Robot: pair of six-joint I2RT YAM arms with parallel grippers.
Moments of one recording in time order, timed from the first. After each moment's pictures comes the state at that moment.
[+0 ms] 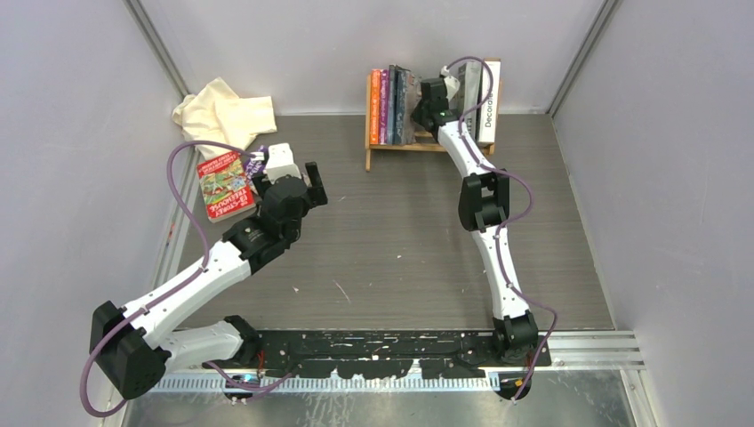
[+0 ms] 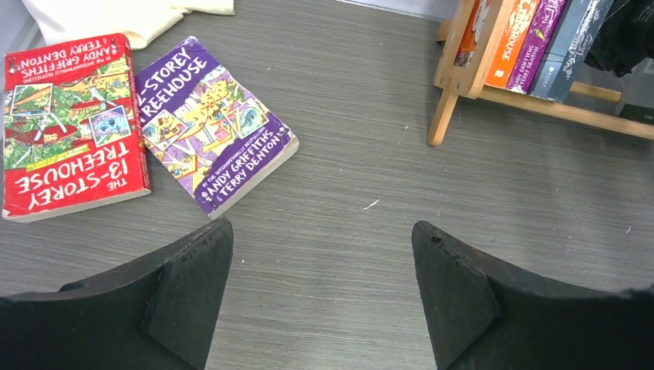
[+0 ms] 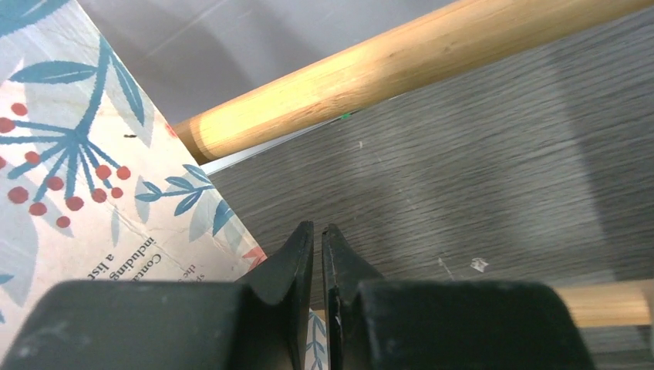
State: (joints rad) left arm -0.70 1.09 0.90 -0.17 -0.73 -0.41; right arm 0.27 2.70 2.58 -0.42 0.21 0.64
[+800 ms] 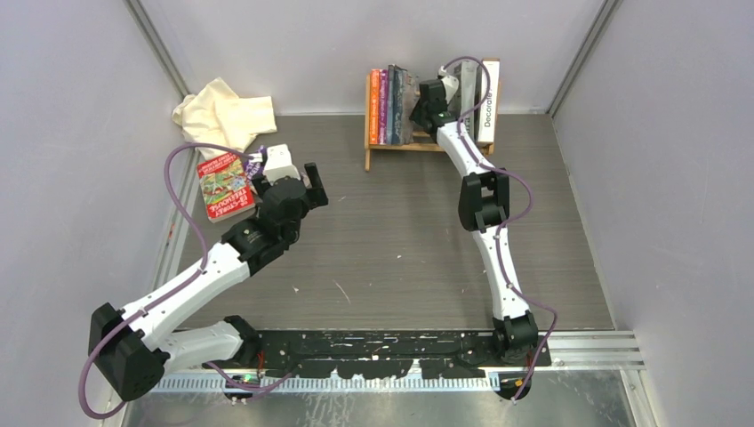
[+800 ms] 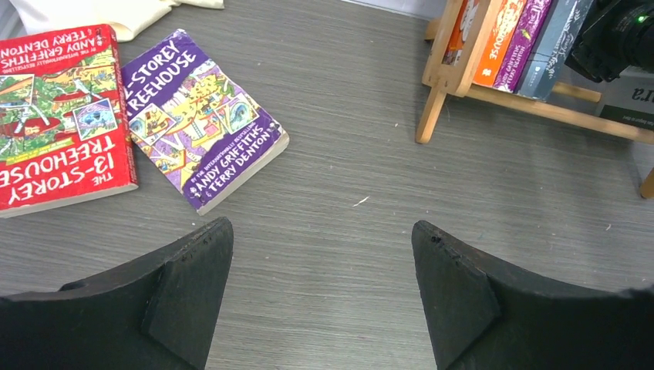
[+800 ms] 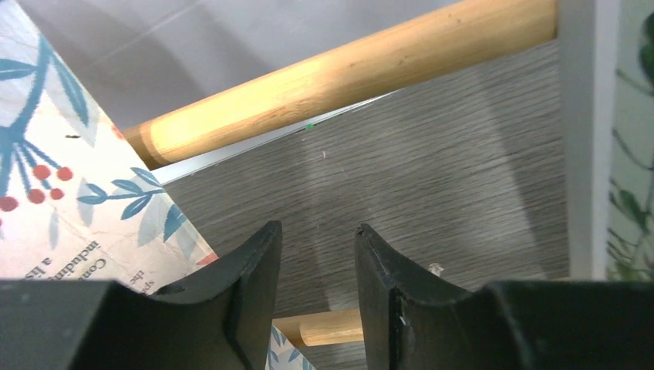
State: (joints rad) left arm -0.70 1.08 0.89 -0.16 -0.72 -0.44; right arm 0.27 2.69 2.54 -0.39 0.27 0.58
